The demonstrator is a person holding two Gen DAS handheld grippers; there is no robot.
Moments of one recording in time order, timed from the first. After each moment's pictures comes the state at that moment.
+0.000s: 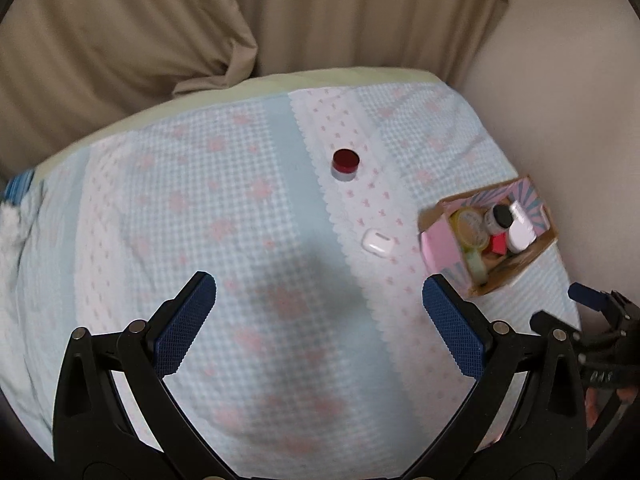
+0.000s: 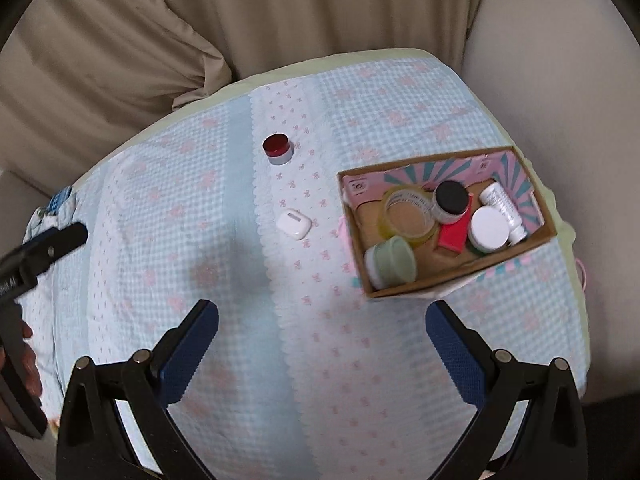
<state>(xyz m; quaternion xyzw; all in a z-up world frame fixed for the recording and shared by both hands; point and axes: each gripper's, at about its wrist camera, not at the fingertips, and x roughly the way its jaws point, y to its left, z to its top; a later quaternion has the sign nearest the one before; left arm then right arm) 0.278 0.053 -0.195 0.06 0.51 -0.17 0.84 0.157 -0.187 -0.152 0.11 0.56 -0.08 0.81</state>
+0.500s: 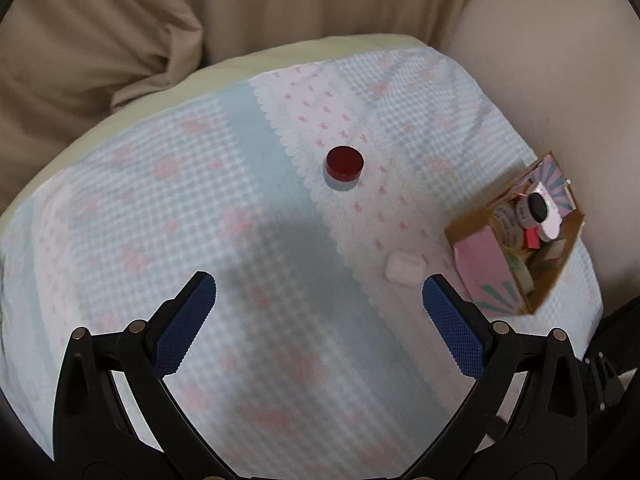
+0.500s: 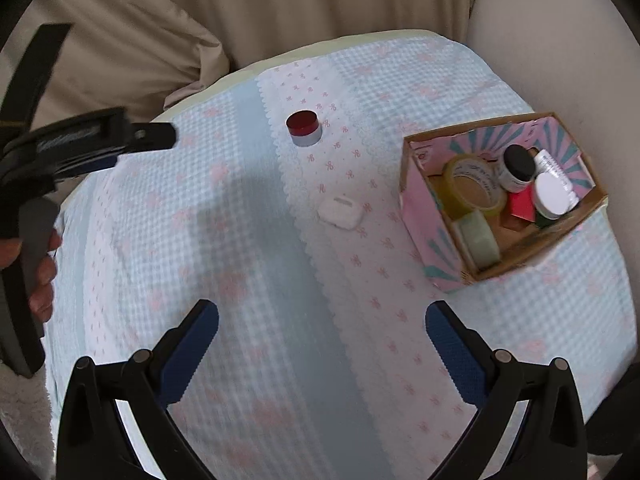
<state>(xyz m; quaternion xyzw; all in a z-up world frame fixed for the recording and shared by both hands) 0.406 0.014 -0.292 0.10 0.53 -0.25 0.80 0.195 -0.111 -0.232 0.15 0.55 -0.12 0.81</state>
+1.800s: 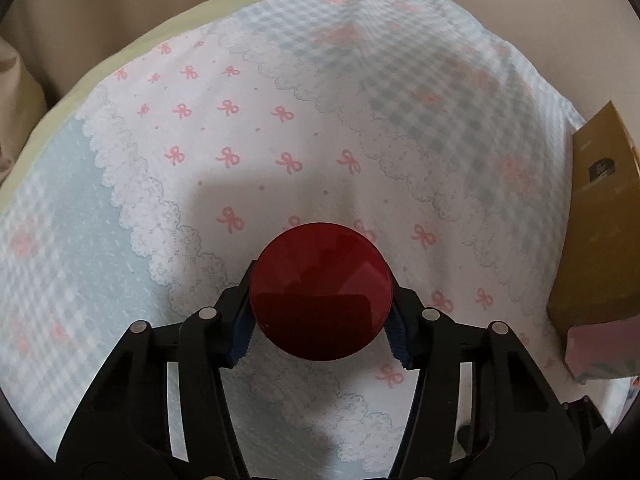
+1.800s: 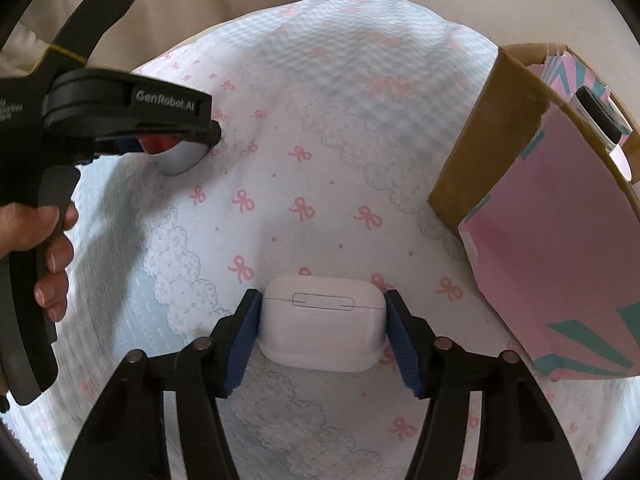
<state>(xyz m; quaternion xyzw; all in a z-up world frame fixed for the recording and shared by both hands) 0.547 -0.132 -0.477 0.19 0.51 -0.36 0.76 0.323 -0.155 -0.415 0.19 0.51 -0.31 0.78</state>
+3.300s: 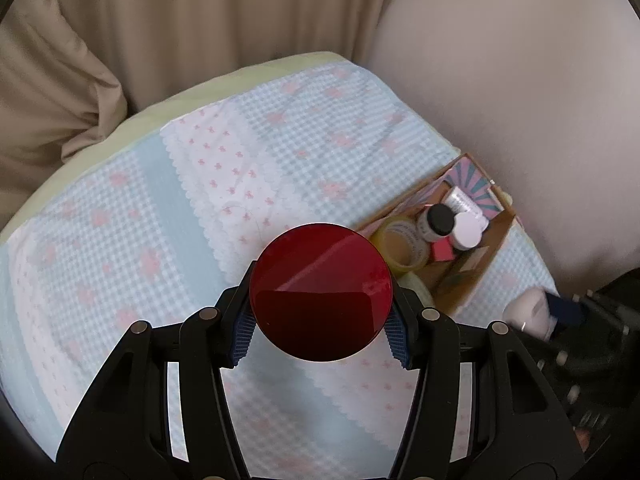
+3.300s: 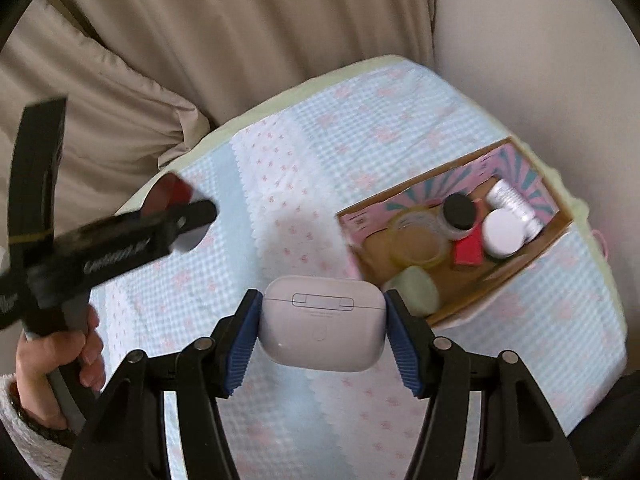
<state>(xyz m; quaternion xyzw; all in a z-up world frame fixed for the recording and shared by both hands) 0.320 -0.103 -0.213 0.10 0.50 -0.32 0.80 0.187 -0.221 -0.149 0.19 0.51 -0.12 0.83</state>
